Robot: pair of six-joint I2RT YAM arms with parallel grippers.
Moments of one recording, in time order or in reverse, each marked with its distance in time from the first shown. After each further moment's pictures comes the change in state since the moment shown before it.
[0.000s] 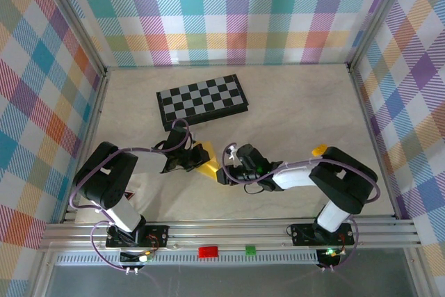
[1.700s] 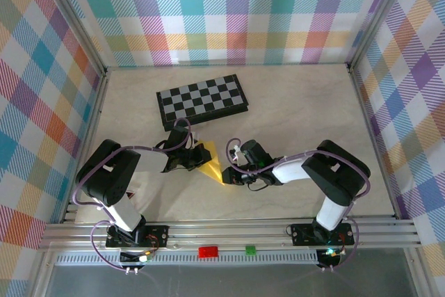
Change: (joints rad) left arm 0.006 0.033 0.007 0.042 0.044 0.019; right arm -0.086 0.089 0.014 -0.038 -0.249 0.105
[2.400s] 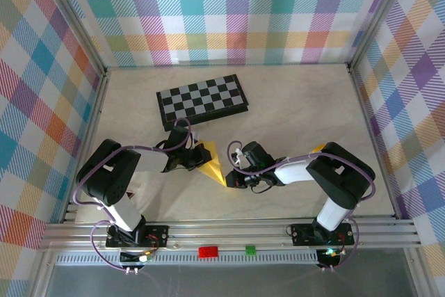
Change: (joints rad) left arm 0.001 0.003 0.000 0.003 0.006 0.000; right arm 0.002 -0.039 -0.014 -0.097 -0.009 -0.031
